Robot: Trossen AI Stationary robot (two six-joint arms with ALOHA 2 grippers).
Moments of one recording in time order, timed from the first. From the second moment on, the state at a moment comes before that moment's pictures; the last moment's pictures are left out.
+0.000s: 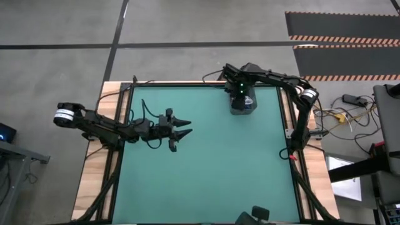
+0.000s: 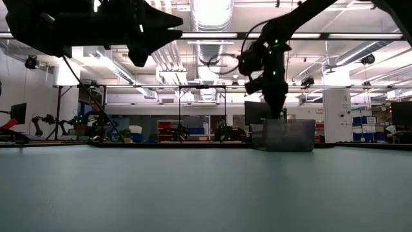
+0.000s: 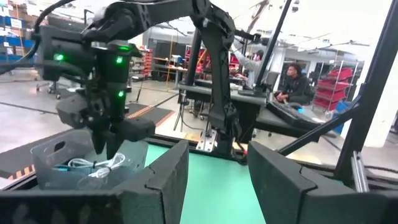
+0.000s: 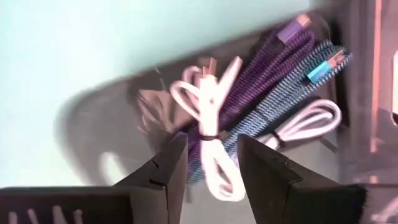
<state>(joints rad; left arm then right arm) -0.06 1.30 0.41 1.07 -0.22 -0.13 -0.66 1.90 1.51 -1.12 0.03 -0.38</state>
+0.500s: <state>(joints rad) -0.06 1.02 0.40 0.68 -0.18 -0.11 -0.40 1.54 1.22 -0.67 -0.19 -0.28</state>
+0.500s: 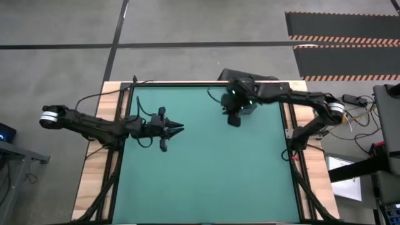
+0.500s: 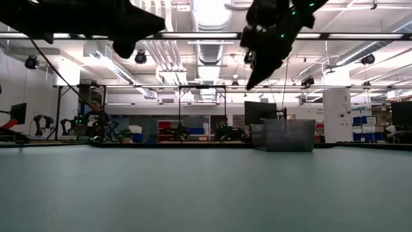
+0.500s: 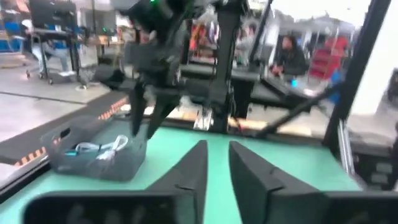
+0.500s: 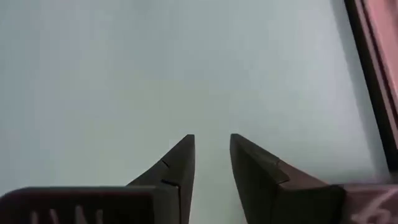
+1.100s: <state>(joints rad) -0.06 0.51 0.16 0.40 -0.05 -0.04 -0.22 1.10 0.64 0.01 -0.19 -0.30</state>
